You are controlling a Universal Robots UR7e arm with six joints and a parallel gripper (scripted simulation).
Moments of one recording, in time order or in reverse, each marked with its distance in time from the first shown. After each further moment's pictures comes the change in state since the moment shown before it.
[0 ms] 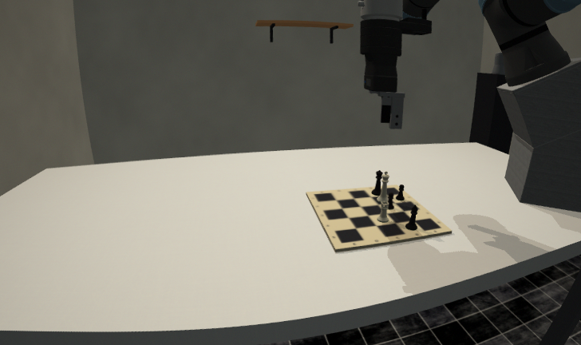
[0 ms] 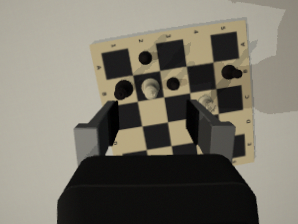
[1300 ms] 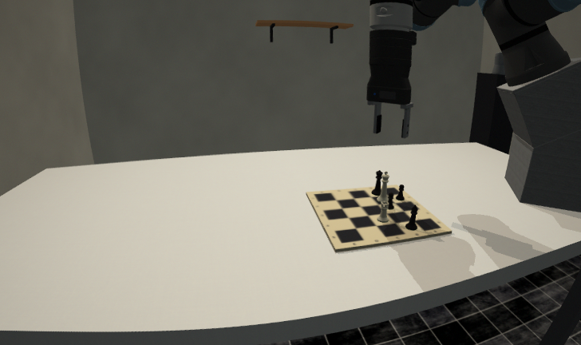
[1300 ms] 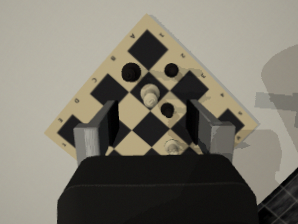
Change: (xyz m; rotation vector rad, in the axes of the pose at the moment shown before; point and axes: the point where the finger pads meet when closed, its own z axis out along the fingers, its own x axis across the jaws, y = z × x) arm -0.004 -0.004 0.019 0.000 0.000 -0.912
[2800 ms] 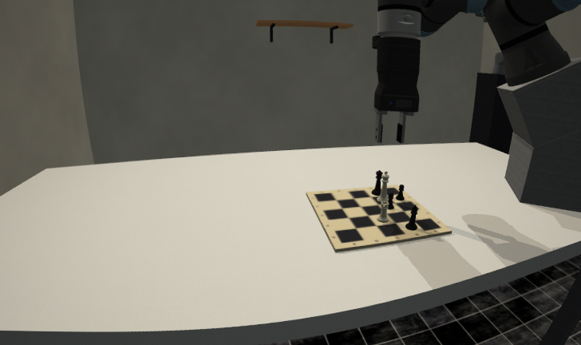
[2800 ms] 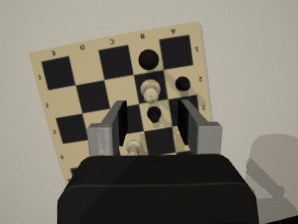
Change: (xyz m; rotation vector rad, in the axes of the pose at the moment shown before) arm 0.000 0.007 0.012 0.000 0.000 -0.658
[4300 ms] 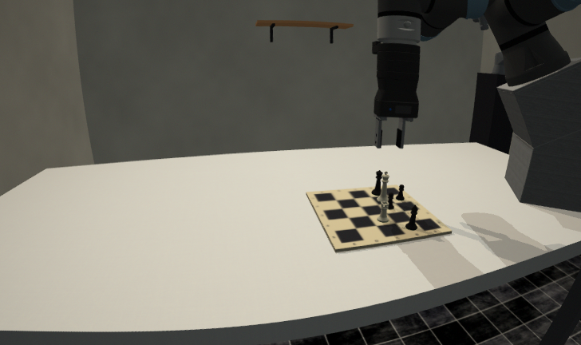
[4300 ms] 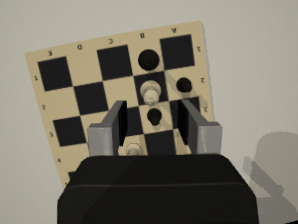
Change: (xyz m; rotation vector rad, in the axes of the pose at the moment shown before) arm 0.000 0.000 0.011 0.000 0.000 0.000
